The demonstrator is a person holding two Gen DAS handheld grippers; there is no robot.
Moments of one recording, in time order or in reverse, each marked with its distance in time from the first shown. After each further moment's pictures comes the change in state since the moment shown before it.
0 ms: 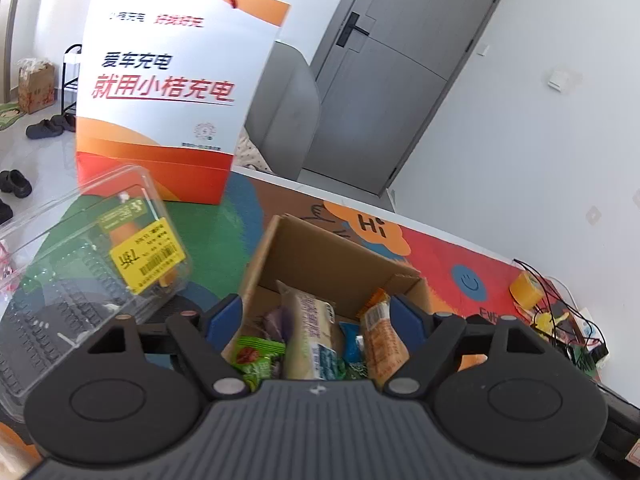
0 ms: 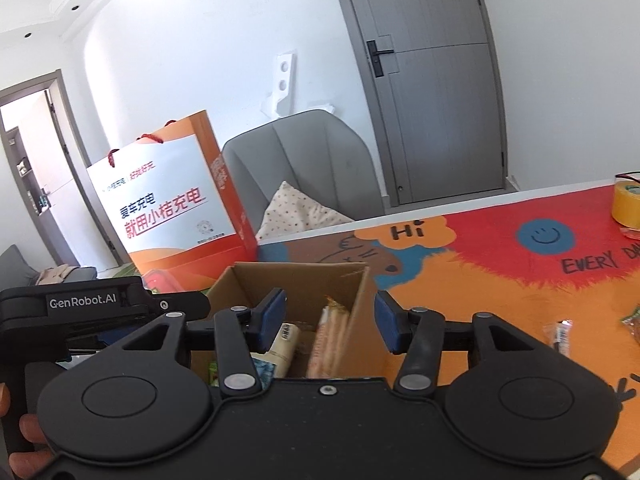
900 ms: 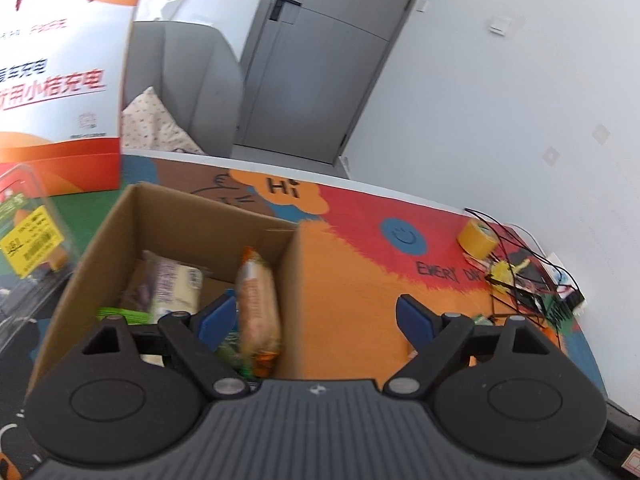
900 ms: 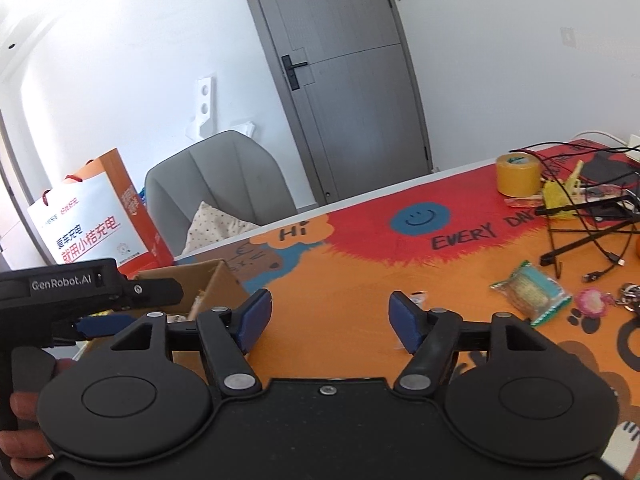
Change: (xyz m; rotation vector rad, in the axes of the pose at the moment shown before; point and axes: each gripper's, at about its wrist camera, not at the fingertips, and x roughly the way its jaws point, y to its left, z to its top) left arm 0.022 -0.098 -0.029 0.138 0.072 -0.097; right arm -0.063 -0.093 -0.023 0.133 -0.039 -0.171
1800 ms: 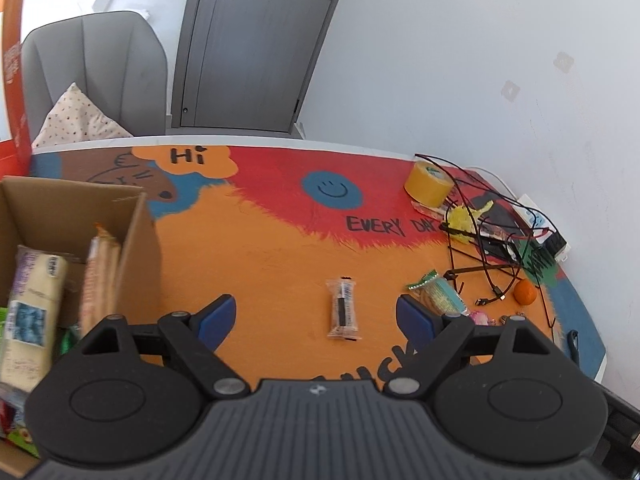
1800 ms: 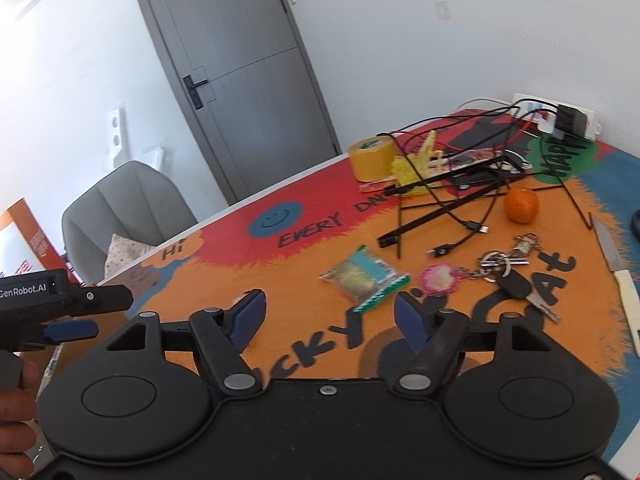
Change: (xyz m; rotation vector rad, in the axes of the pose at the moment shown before) left arm 0.059 -0.089 -0.023 0.132 0.094 -0.060; right arm -0.025 -0.125 -0.014 0.163 -0.019 -0.199
